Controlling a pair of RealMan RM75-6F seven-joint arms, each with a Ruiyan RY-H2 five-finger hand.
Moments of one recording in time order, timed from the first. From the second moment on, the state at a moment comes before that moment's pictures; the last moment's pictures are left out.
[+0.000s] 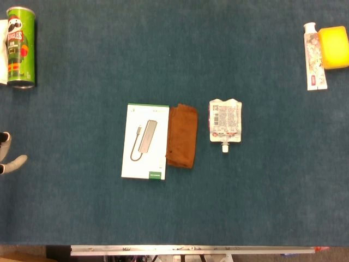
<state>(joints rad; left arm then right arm) -0.12 -1.15 0.02 -1.52 1.63 1.51 -0.18 0.12 -1.19 0.05 -1.47 -1.66 1.58 0.21</state>
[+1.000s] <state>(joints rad) -0.12 -1.15 0.02 -1.51 1.63 1.51 -0.23 0.11 -1.22 0.06 -1.43 -1.65 1.60 0.21</state>
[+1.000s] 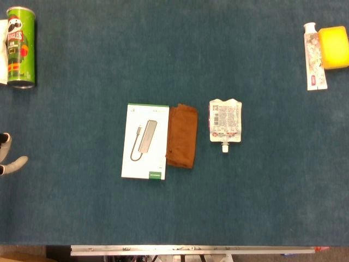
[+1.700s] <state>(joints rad) -0.17 -1.07 0.11 -1.59 1.75 1.47 -0.91 0.22 -1.16 -0.13 -1.41 -1.89 1.55 0.93</state>
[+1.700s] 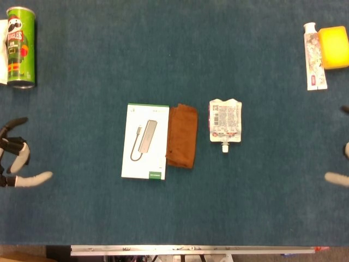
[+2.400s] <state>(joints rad) -0.33 -0.99 0.32 -1.57 2.00 1.53 -1.66 0.39 -1.08 -0.37 -1.35 -2.18 1.70 1.42</state>
